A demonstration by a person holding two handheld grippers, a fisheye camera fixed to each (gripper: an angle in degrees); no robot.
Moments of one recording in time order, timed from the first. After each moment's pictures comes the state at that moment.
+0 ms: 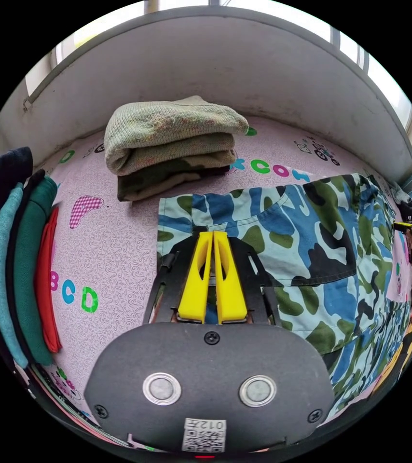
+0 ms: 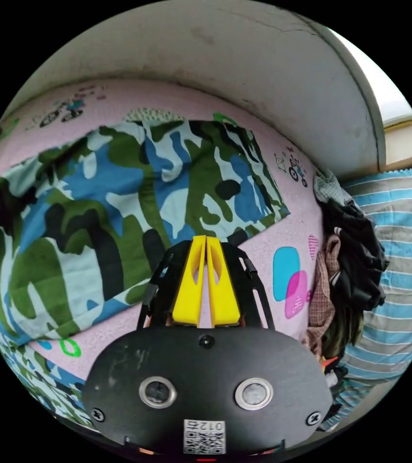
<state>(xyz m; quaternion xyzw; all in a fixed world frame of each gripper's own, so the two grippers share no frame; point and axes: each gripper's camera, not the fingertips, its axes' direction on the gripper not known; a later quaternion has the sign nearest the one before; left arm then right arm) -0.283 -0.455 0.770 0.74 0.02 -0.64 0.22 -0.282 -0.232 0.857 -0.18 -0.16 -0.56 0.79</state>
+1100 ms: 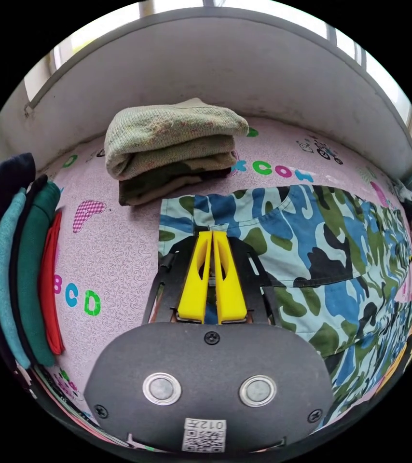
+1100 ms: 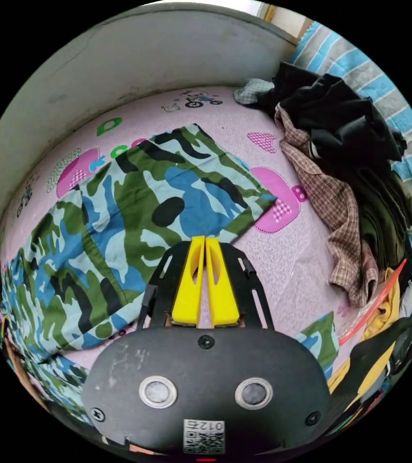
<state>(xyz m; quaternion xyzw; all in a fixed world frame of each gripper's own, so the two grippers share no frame) -0.246 -0.465 0.782 0.73 0.01 -0.65 0.22 -0.043 -0.338 0.992 -0.30 -0.20 -0.29 0.88</state>
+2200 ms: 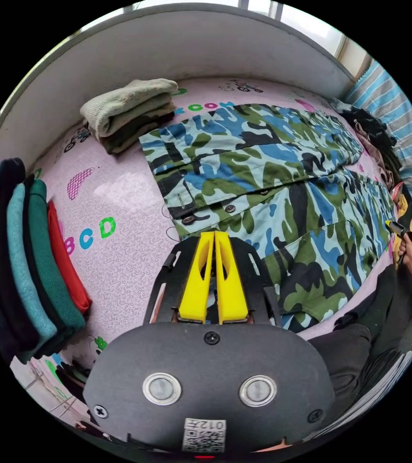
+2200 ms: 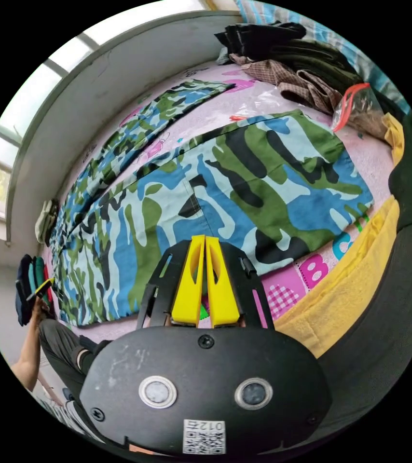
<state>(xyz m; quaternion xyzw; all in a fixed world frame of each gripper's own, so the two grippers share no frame) -0.125 -0.511 0.870 0.74 -0.04 -0.53 0.41 0.303 -0.228 0.884 -0.38 -0.34 -0.20 0.84</state>
